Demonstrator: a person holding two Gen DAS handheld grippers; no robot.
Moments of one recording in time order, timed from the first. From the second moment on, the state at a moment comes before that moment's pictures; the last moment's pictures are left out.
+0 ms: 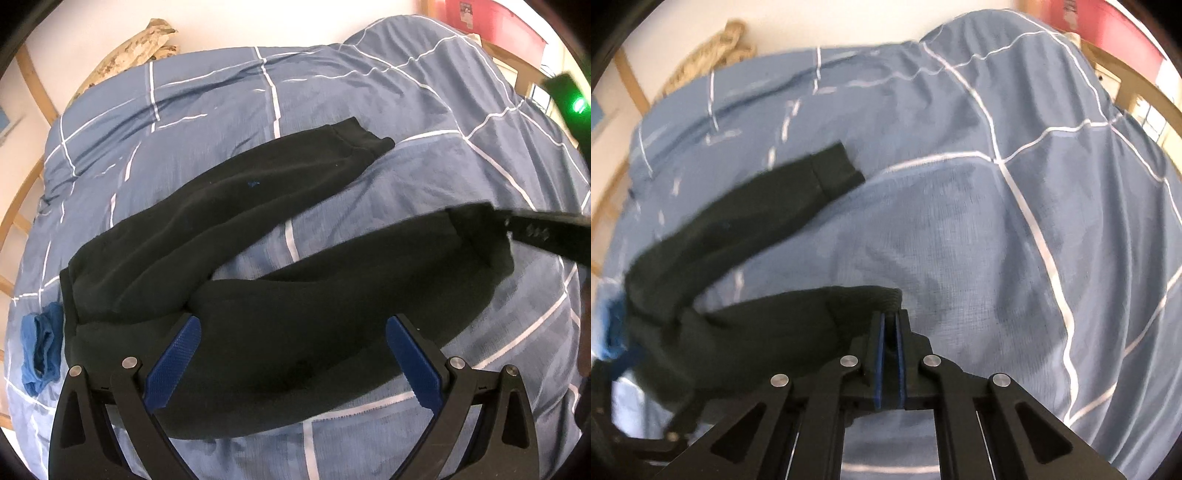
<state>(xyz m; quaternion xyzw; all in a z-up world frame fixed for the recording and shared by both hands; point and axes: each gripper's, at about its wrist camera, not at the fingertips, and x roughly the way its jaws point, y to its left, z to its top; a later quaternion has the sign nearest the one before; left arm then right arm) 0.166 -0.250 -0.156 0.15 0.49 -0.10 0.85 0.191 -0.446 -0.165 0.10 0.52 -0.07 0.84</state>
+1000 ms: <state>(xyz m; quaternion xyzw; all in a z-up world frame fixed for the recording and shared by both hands) 0.120 -0.007 -0.104 0.09 0.50 0.00 0.86 0.122 -0.256 -0.121 0.09 0.51 -0.08 0.85</state>
